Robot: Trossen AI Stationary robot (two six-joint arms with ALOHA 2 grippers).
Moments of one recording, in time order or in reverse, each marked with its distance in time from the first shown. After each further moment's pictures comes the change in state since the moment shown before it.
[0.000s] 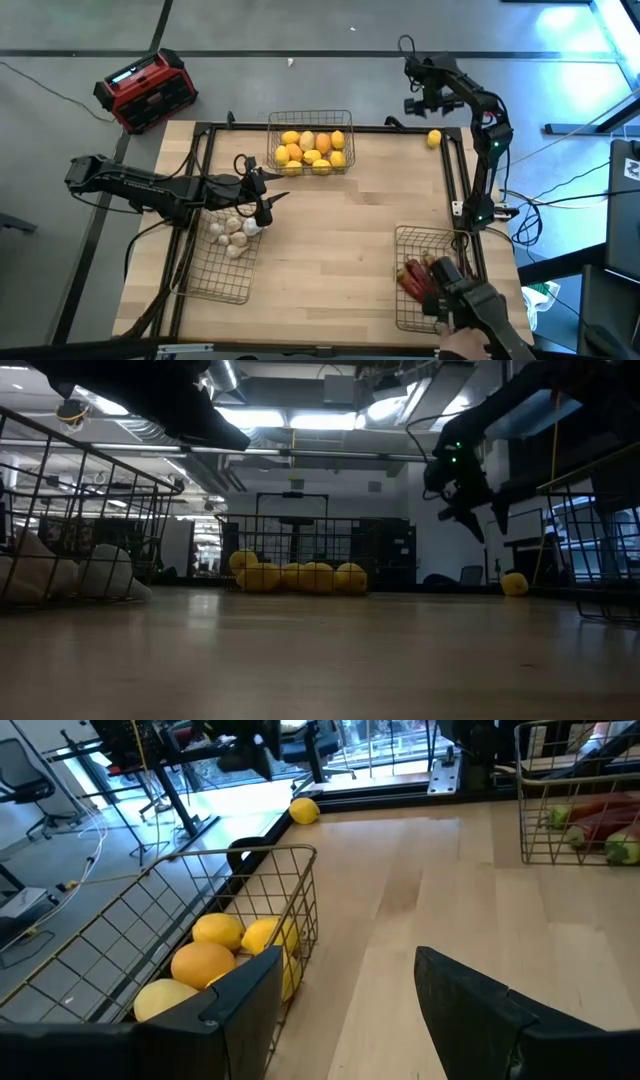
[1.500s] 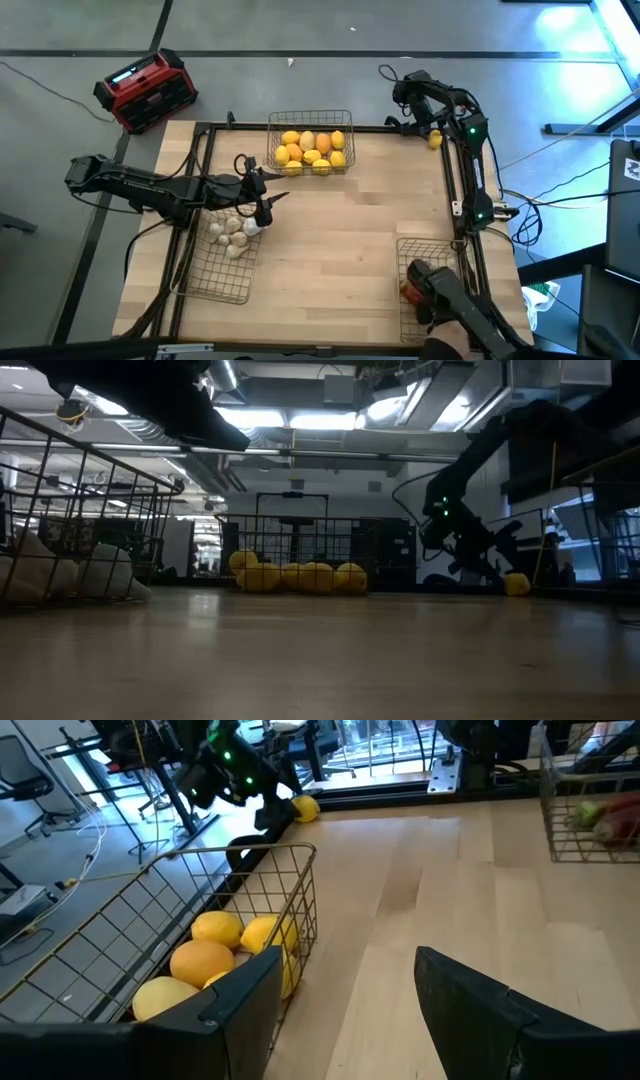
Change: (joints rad) left arm 0.000 0.000 0.000 -0.004 0.000 -0.007; right arm -0.005 0.276 -0.007 -0.043 0.085 0.015
